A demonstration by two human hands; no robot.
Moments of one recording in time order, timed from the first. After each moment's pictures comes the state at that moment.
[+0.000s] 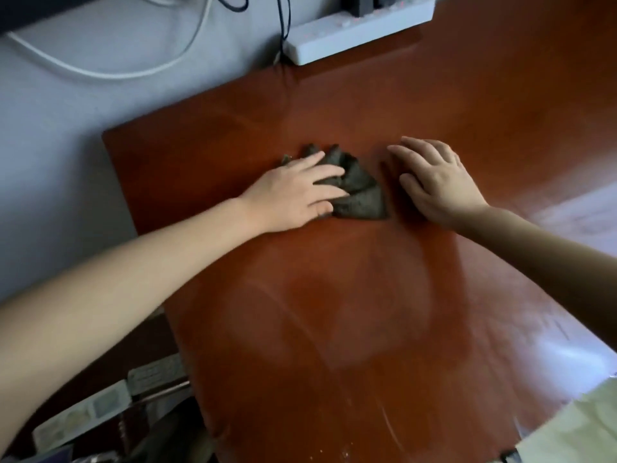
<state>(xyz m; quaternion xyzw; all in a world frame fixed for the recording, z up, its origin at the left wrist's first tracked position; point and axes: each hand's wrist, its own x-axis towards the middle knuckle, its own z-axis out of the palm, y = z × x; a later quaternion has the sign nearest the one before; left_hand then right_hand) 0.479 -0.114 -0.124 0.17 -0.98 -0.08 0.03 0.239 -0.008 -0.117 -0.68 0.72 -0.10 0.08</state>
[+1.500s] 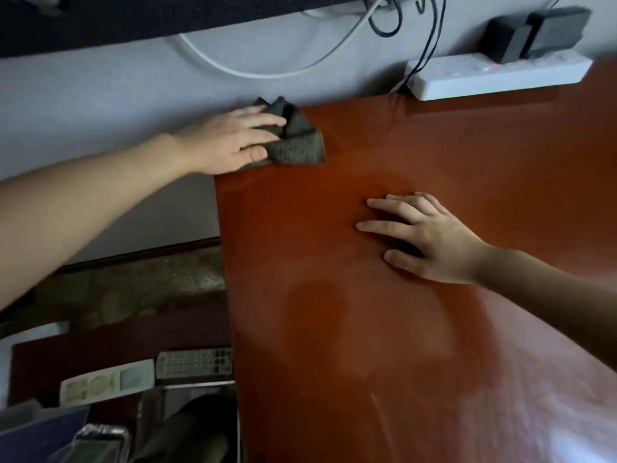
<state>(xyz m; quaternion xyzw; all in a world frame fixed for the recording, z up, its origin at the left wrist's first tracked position) 0.661 -0.258 -0.122 0.31 -0.95 -0.07 0.01 0.331 -0.086 -0.122 -0.88 0.45 0.01 0.16</state>
